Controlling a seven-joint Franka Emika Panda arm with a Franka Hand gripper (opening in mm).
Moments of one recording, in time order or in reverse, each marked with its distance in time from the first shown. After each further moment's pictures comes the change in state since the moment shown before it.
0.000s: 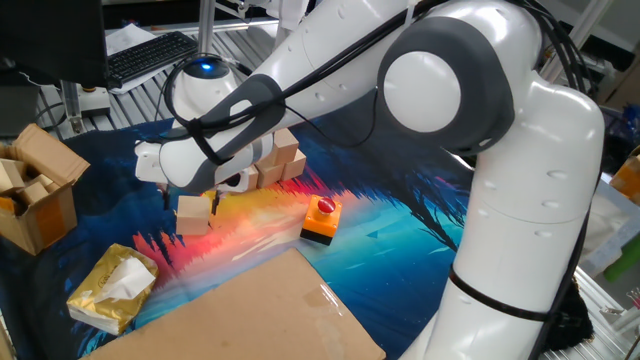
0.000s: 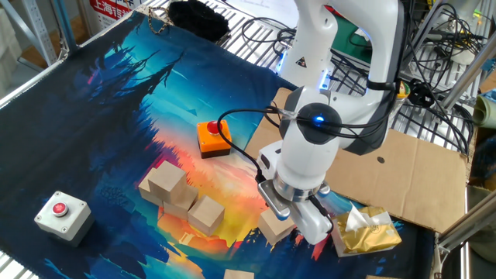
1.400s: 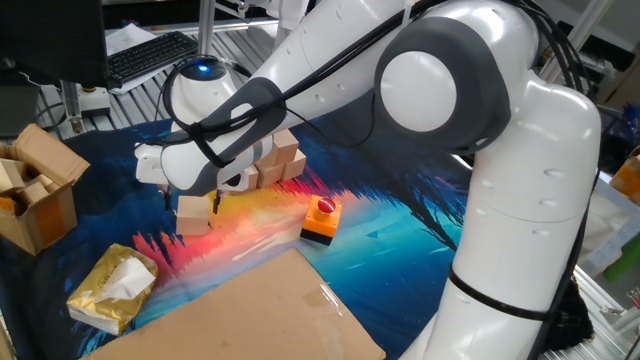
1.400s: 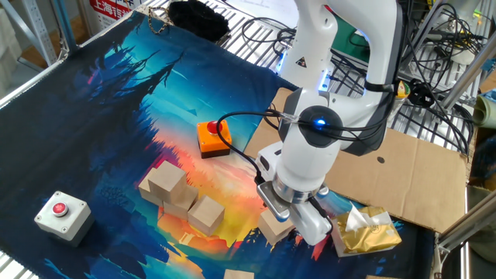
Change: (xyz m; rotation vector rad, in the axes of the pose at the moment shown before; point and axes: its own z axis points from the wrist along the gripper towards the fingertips) arm -0.003 -0.002 0.003 0.020 -0.011 -0.022
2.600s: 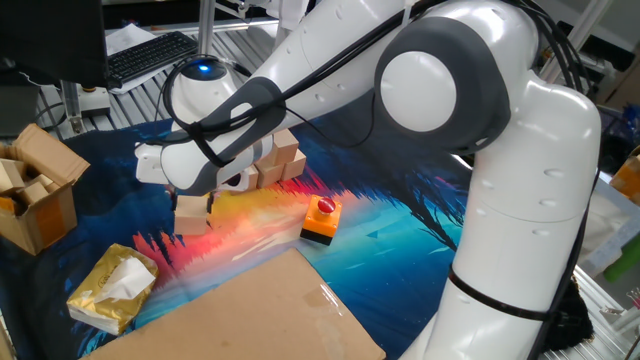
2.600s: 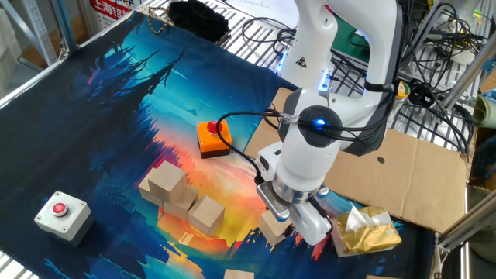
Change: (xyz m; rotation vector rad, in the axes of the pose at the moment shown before) arm 0.000 0.000 0.000 -0.002 0.001 0.000
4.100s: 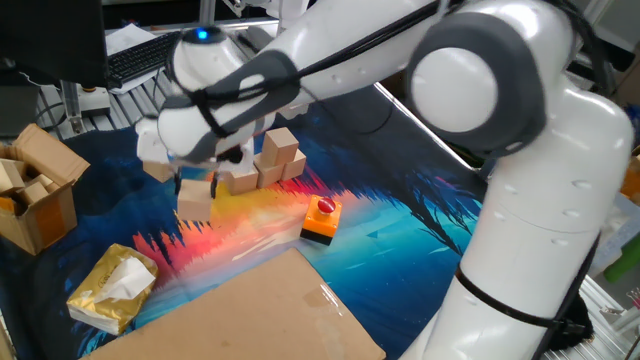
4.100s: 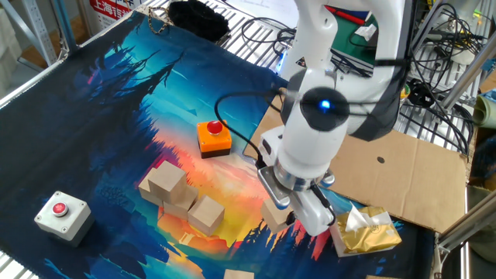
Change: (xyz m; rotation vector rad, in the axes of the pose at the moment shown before) arm -0.004 -0.003 -0.054 0.030 0.042 0.075
